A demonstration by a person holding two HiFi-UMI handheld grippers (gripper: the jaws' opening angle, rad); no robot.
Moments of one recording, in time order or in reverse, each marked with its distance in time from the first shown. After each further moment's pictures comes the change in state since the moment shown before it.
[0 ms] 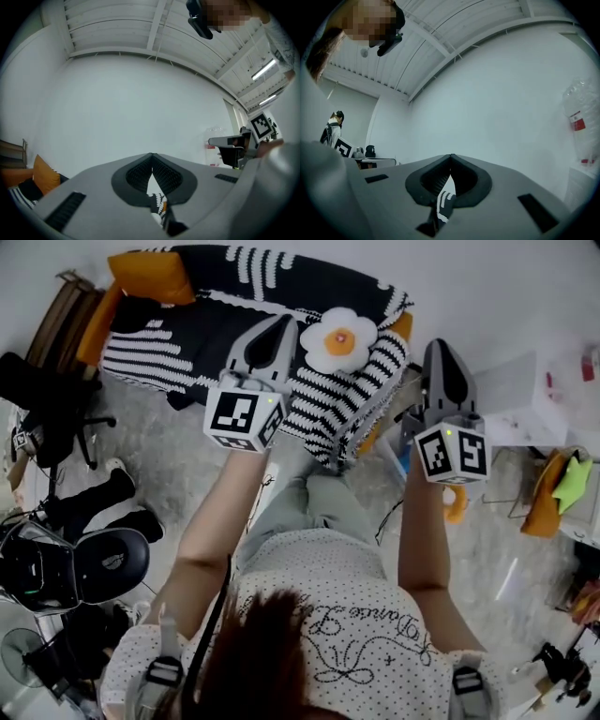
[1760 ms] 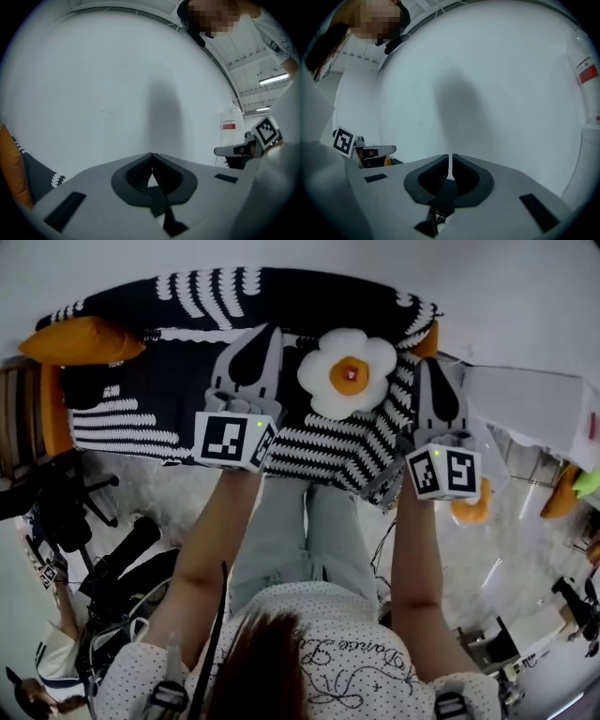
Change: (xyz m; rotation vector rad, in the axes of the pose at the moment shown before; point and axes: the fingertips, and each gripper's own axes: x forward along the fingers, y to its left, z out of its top) left arm 0.311 0.219 -0.221 -0.114 0.223 -0.154; right arm 0.301 -0.116 -0.254 0.093 0.307 -0.241
